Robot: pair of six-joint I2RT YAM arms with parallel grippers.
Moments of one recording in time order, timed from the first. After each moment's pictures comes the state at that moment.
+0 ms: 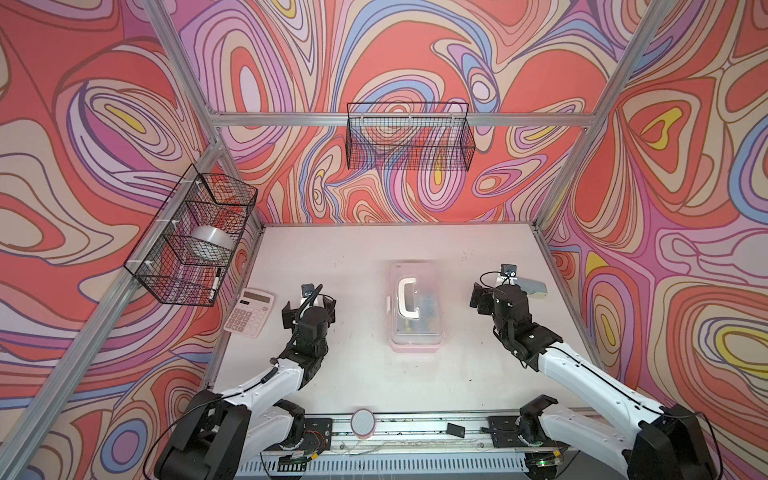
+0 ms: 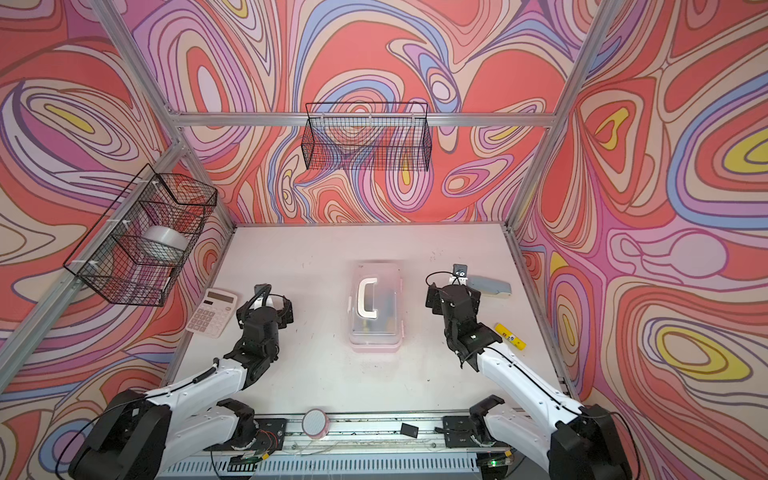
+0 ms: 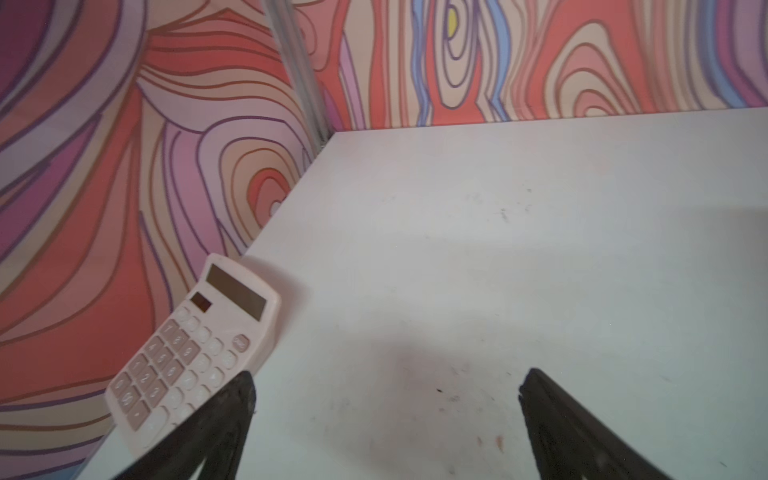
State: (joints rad) left arm -0.29 1.16 0.26 0.53 -0.68 -0.08; right arm 0.42 1.04 0.57 0.02 0.48 0.26
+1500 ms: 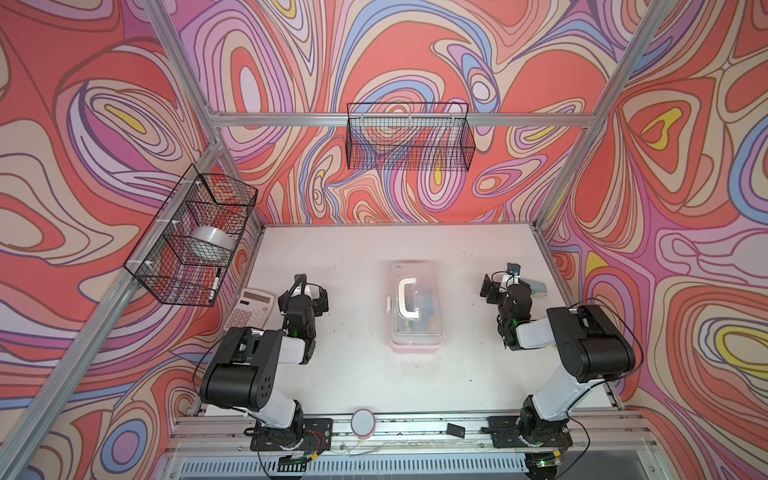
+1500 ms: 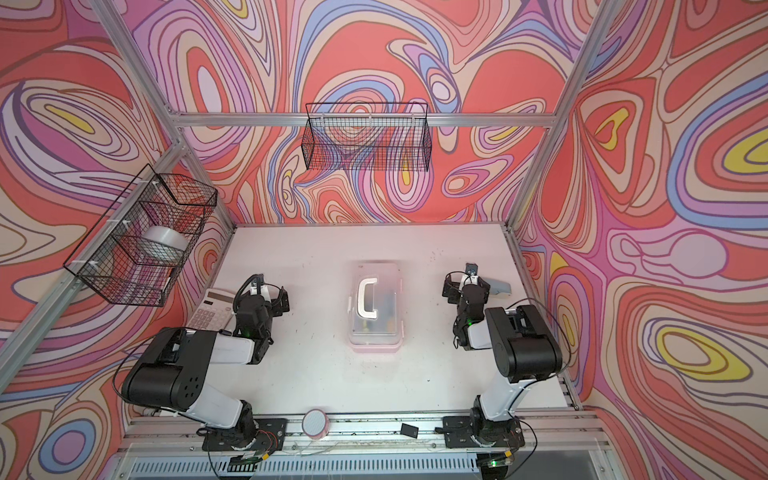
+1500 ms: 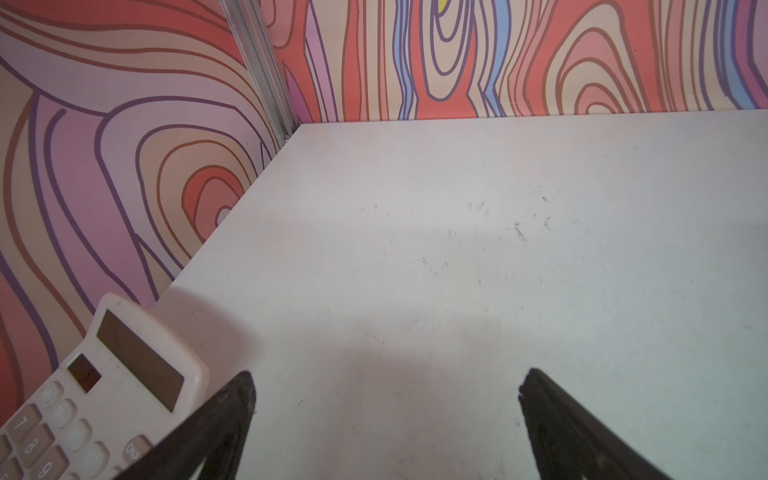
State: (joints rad) left arm -0.09 1.55 0.33 0.90 -0.33 0.00; right arm 0.05 1.72 0.45 1.01 0.22 0.04
